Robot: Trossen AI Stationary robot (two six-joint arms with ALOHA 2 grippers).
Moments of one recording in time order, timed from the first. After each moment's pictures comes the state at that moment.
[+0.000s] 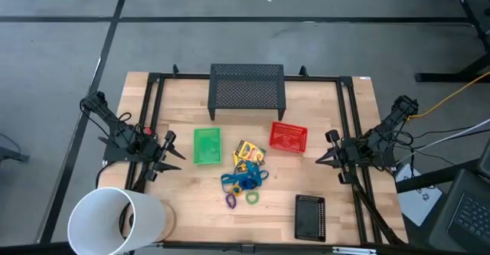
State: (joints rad) left arm -0.71 0.07 0.01 0.06 -0.39 0.02; right arm 0.77 0.05 0.02 0.07 0.49 -0.17
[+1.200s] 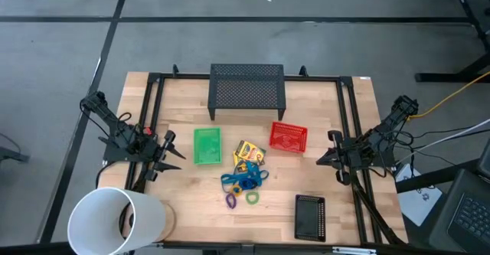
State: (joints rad) left arm -0.71 0.07 0.01 0.08 -0.41 0.12; right arm 0.77 0.05 0.02 0.09 0.42 -0.48
